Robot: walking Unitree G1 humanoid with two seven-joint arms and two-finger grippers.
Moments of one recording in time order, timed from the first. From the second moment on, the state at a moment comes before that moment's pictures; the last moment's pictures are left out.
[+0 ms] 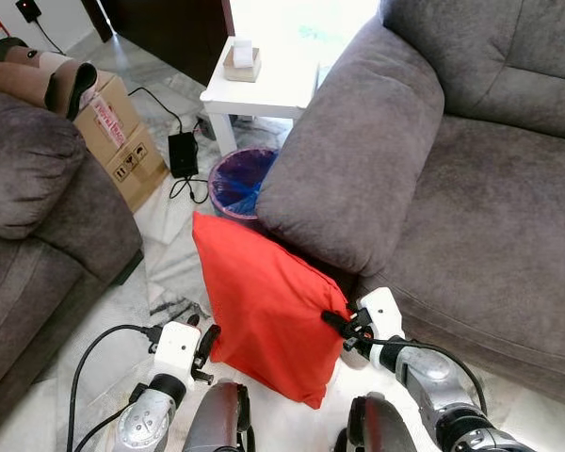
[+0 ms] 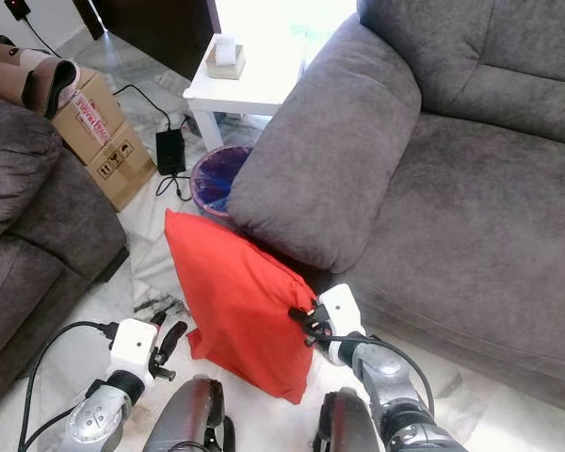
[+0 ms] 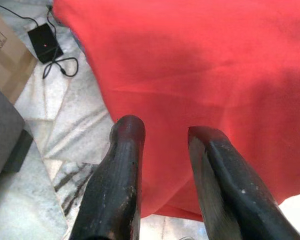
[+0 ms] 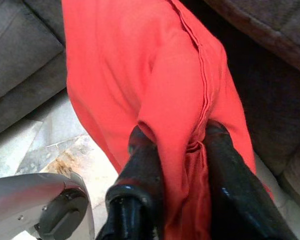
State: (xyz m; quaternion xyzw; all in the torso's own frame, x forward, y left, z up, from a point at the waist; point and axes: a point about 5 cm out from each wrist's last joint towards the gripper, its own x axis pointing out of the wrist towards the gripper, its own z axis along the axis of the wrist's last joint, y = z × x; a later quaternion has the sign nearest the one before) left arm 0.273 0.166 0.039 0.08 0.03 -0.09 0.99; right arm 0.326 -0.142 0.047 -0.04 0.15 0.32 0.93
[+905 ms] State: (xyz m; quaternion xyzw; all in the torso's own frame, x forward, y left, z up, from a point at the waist) left arm 0.297 0.167 0.042 0.03 0.04 -0.07 1.00; right arm 0.300 -0.138 0.019 0.06 0.13 0.23 0.96
